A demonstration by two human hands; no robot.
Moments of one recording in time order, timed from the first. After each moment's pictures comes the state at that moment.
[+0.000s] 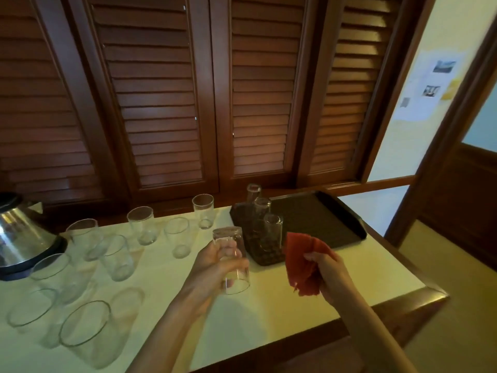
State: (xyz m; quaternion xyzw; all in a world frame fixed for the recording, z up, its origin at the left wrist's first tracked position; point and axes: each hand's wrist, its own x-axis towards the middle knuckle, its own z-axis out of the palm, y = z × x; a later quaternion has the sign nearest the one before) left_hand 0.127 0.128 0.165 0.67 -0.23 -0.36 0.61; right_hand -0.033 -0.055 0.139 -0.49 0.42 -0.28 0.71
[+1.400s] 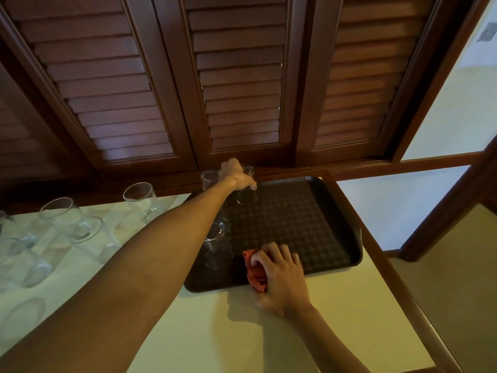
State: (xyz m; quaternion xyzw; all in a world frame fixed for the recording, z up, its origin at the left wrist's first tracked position) left_hand 0.252 -0.261 0.133 0.91 -0.25 -0.16 0.28; right_hand 0.000 -0.243 0.012 -0.96 0.15 -0.14 0.18
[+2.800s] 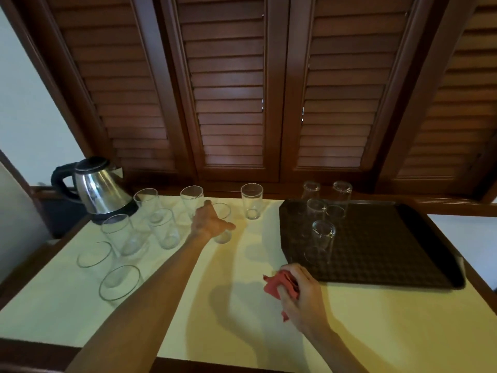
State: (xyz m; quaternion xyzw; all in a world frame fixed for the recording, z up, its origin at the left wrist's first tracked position) left_hand 0.294 0.079 0.118 0.96 -0.07 -0.09 0.27; right_hand 0.047 -0.056 0.041 -0.86 0.12 -0.24 0.44
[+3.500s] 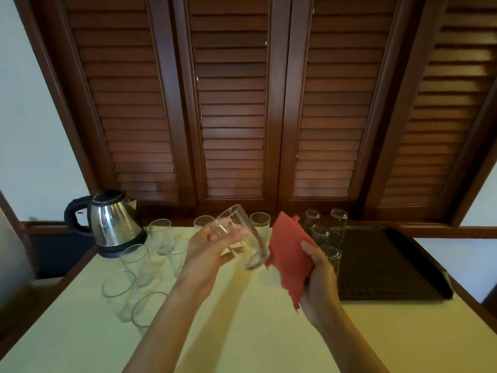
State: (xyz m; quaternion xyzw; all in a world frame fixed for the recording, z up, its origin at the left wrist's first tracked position) left_hand 0.177 0.172 0.213 0.59 -0.14 -0.16 0.78; right_hand 0.057 0.028 0.197 -0.44 0.20 -0.27 0.83
